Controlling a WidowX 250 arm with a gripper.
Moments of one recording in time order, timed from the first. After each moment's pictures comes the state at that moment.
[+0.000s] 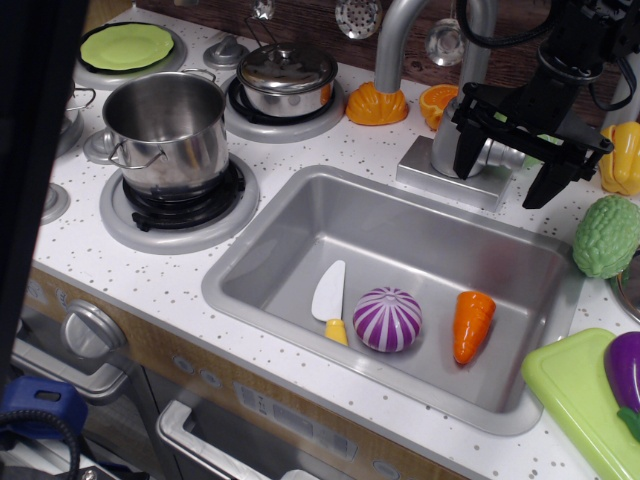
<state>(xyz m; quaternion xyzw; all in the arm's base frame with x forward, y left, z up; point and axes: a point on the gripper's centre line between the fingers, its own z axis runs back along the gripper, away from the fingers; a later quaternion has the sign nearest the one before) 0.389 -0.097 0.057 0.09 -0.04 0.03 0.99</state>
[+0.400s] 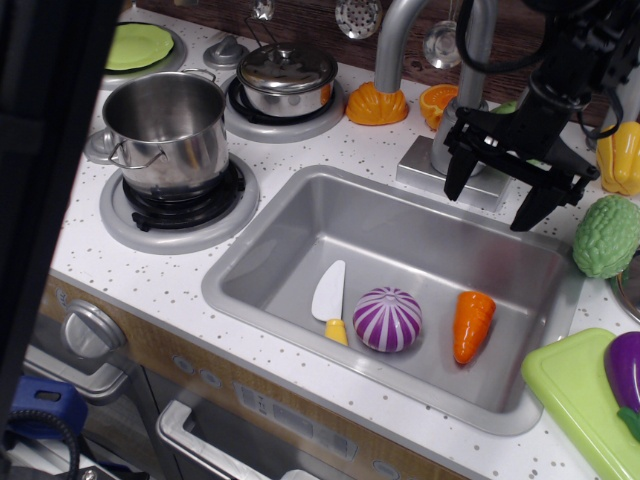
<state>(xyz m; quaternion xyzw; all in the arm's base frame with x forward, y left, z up) 0.388 -0.094 0.040 0.11 -0.03 0.03 0.99</state>
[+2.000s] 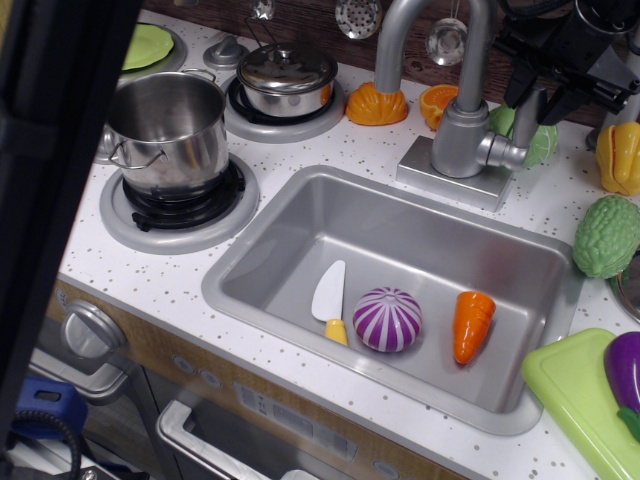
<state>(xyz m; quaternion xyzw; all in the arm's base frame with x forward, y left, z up) 0.448 -0.100 0.082 0.13 -0.19 0.02 0.97</state>
